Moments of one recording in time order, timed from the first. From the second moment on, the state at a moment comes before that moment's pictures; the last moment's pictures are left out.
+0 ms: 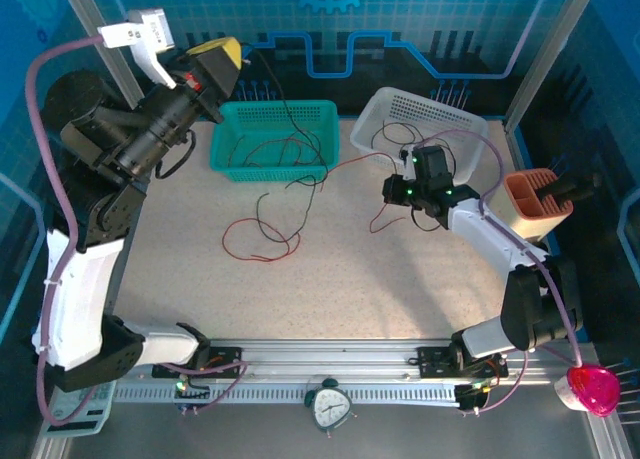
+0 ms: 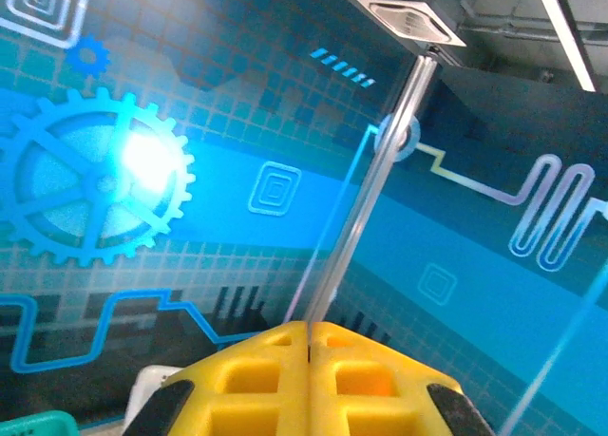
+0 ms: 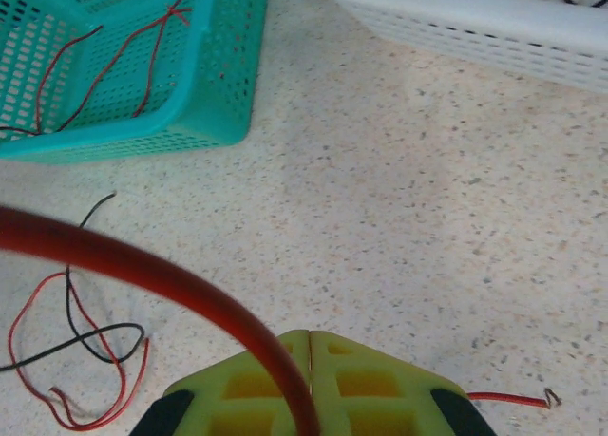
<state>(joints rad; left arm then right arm) -0.49 1.30 2.12 -0.58 0.06 -0.41 0.29 1.45 1.04 -0.35 -0.18 0.46</state>
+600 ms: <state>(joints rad) -0.49 1.16 1.98 -0.49 -0.12 -0.29 0.12 1.39 1.00 -0.44 -0.08 0.54</state>
